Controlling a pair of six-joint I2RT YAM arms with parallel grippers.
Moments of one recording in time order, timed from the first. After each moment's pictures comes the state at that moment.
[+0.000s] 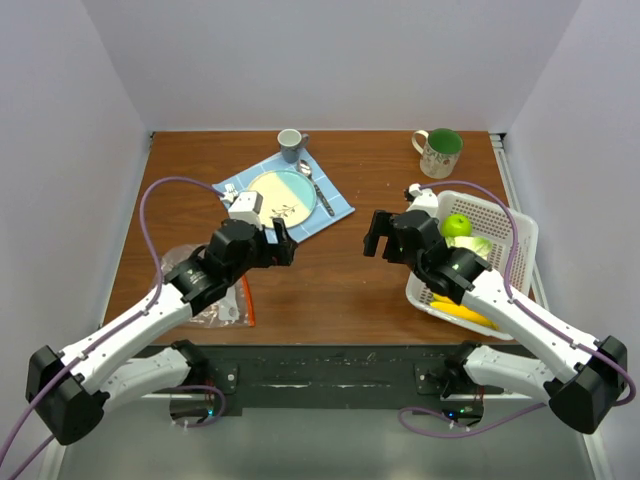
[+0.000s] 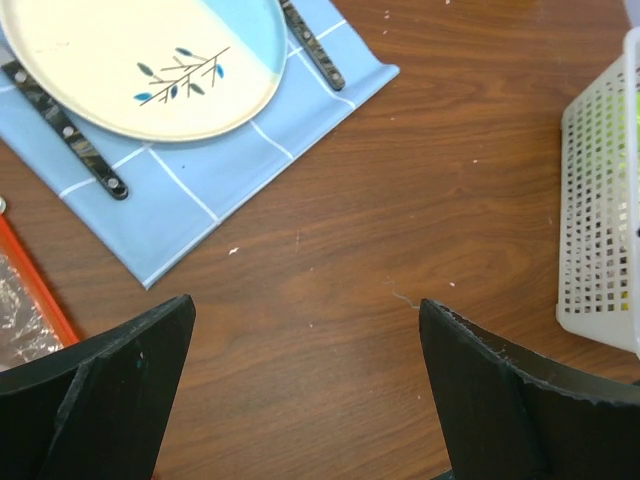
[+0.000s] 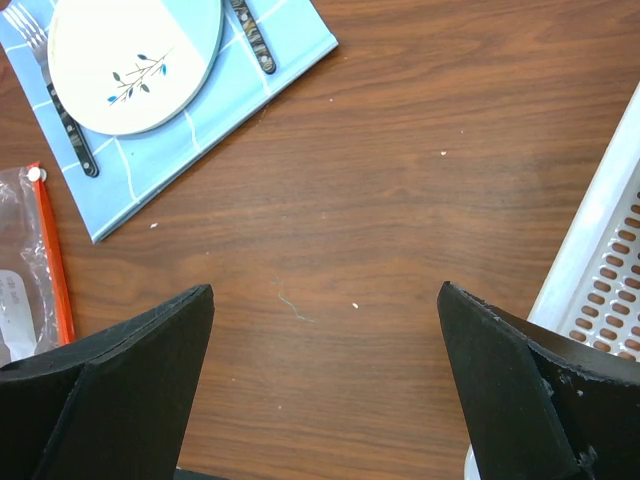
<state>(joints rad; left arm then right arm) -0.70 0.96 0.75 -0.28 -0.25 -0.56 0.72 1.04 0.89 -0.48 0.41 0.65</state>
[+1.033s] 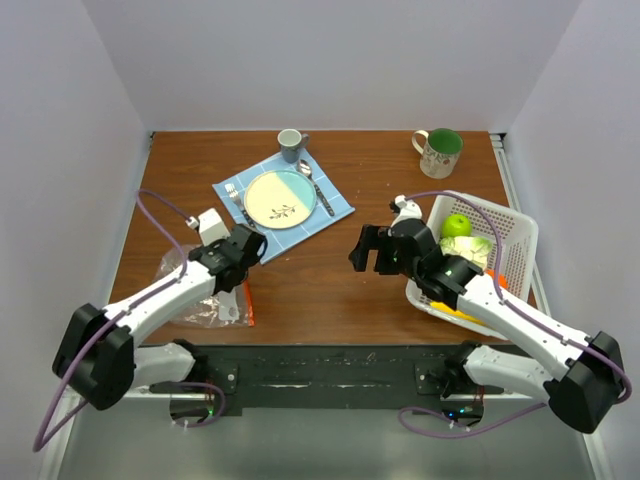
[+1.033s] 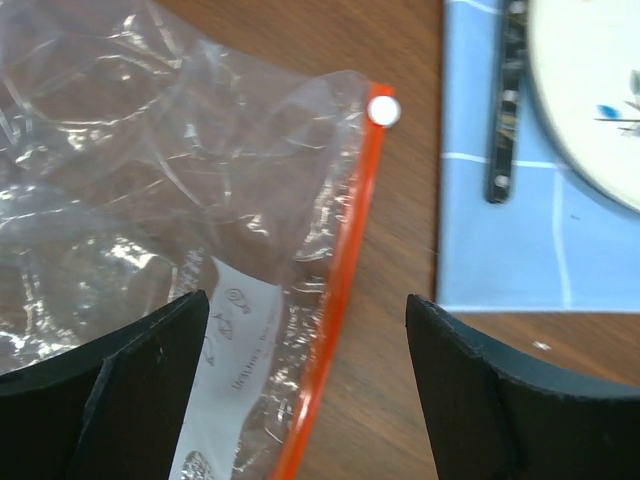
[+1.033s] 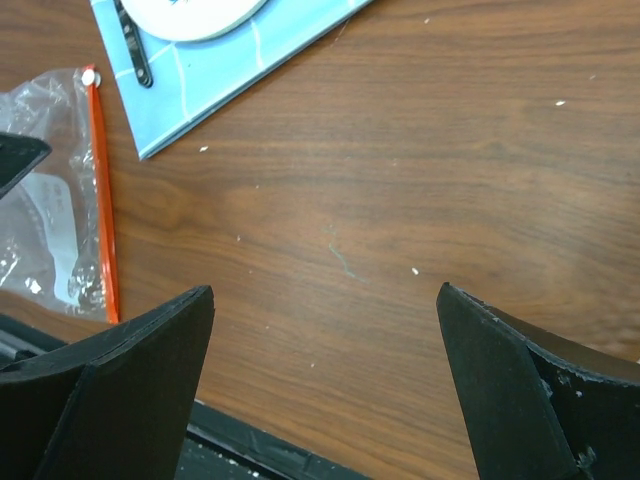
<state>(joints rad) -0.56 1.21 0.72 -0.58 -0.72 -1.03 0.72 1.05 0.78 -0.36 0.17 0.64</state>
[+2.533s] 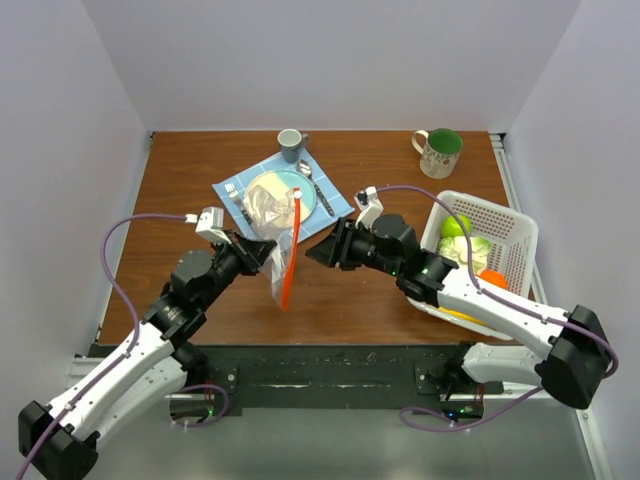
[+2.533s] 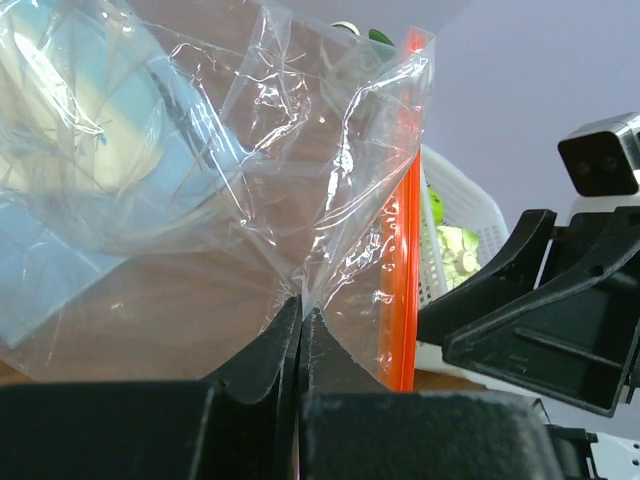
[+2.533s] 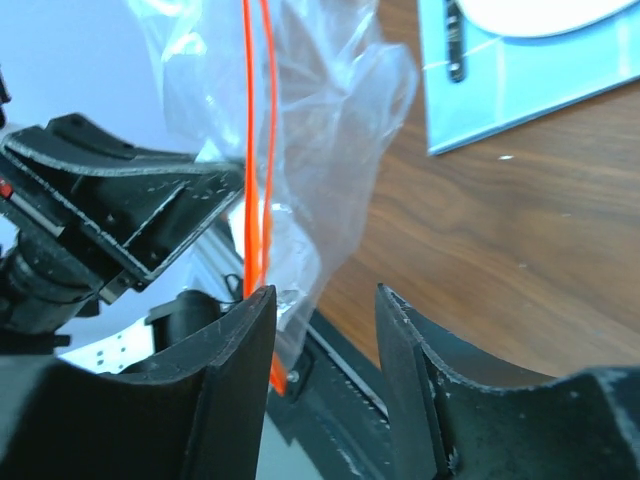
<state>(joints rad) -0.59 0.63 0.46 0.05 -0.06 -0.74 0.84 1.18 0.83 0.02 -0.11 0.87</state>
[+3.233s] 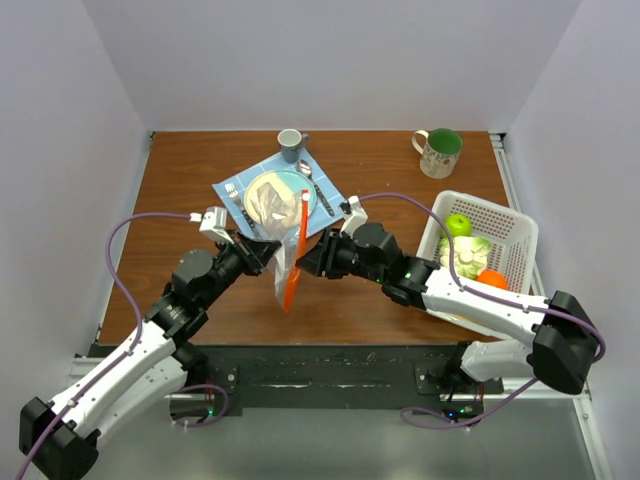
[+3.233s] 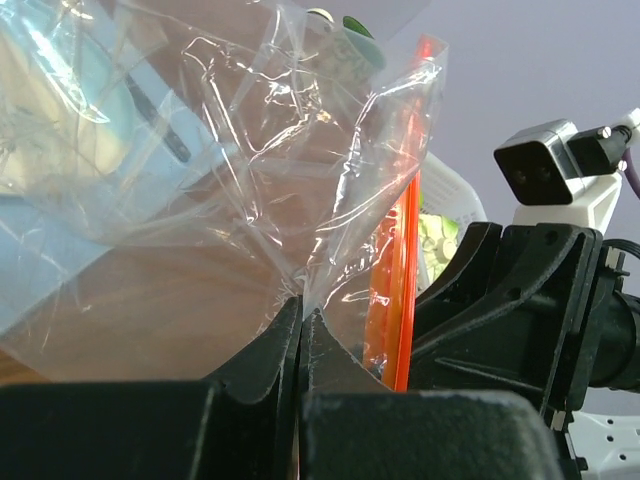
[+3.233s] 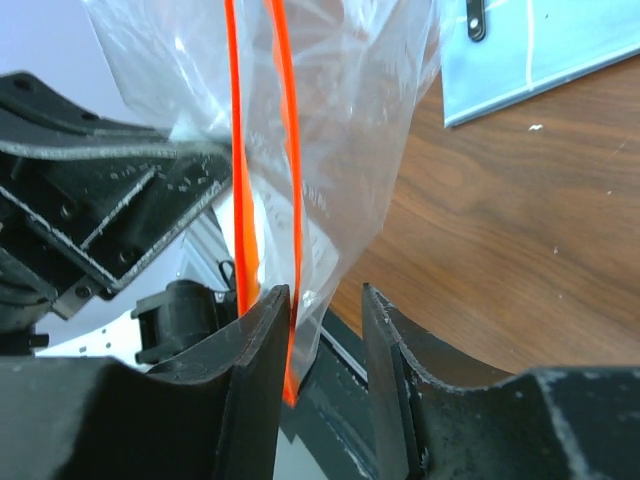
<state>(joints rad) -0.59 0.66 0.44 0.12 0.00 -0.76 0.94 1.27 0.83 0.08 -0.04 0.90</state>
